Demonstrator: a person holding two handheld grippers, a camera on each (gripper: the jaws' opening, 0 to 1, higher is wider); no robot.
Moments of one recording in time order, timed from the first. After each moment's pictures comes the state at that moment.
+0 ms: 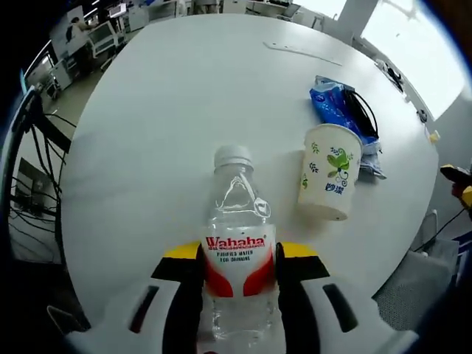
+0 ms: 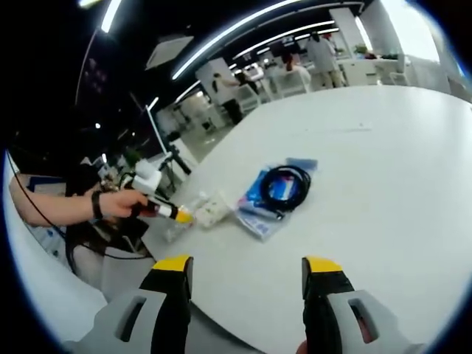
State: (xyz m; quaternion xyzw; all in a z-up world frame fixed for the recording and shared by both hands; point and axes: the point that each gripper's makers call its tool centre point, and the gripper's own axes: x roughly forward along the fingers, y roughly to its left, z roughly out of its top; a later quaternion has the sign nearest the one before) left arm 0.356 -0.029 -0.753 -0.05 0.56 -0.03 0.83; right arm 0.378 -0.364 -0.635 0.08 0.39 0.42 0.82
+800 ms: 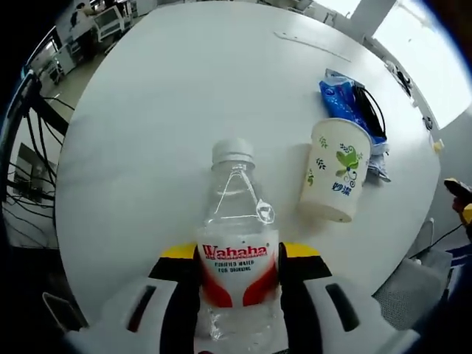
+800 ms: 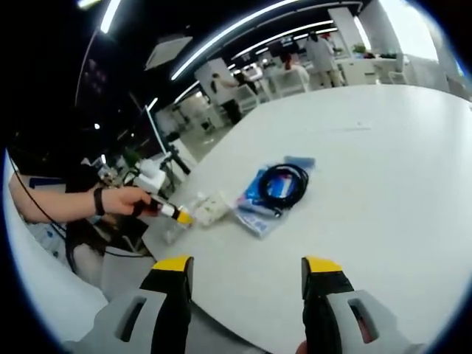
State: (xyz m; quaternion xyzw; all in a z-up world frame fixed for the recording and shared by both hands) left arm 0.358 -0.030 -0.765 -0.07 0.59 -0.02 0.80; right arm 0.377 -0.366 -0.637 0.09 0.39 0.42 0.82
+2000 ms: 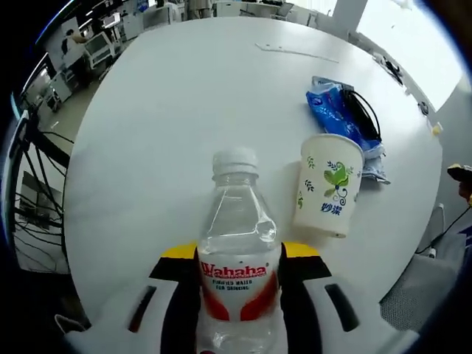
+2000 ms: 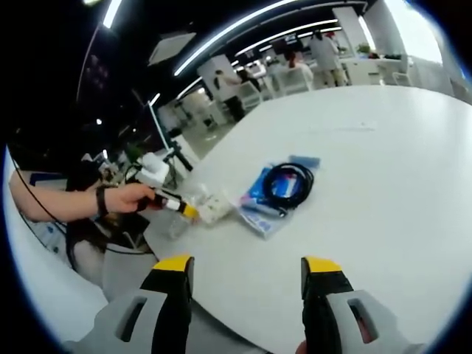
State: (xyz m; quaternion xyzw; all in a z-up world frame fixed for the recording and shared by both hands) left arm 0.380 -0.032 -0.750 -0.03 0.55 -0.03 0.84; right arm 0.373 -0.359 -0.635 0.07 0.39 0.43 0.81
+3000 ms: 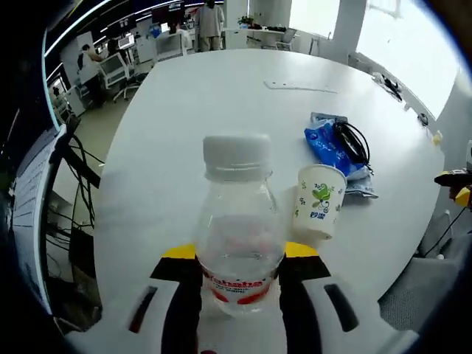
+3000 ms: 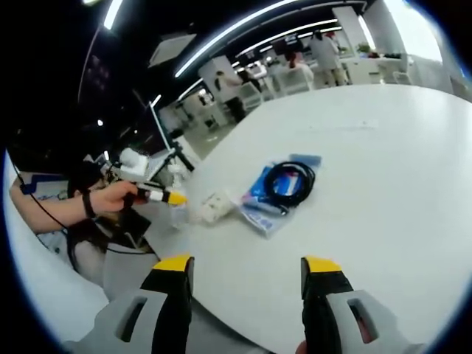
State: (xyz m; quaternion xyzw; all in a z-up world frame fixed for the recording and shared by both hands) left arm 0.372 -0.017 -0.696 -0.01 0.48 -0.01 0.88; right arm 0.371 -0.359 -0.638 0.08 0.39 0.43 0.81
